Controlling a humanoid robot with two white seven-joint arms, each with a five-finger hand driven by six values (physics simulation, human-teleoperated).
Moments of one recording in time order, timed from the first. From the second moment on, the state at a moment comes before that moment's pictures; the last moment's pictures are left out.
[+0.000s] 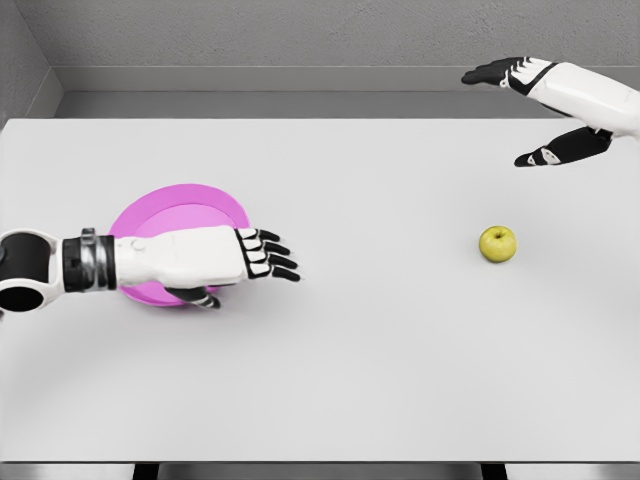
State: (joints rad) left arm -0.71 0.89 -1.02 -1.65 -0.39 -0.61 -0.22; right arm -0.61 -0.80 0.30 -1.44 0.01 -0.61 0.61
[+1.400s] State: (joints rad) left arm -0.71 0.87 -0.98 -1.65 -0.38 -0.61 -0.27; right arm -0.46 -0.93 0.58 -1.34 -0.21 -0.61 0.61
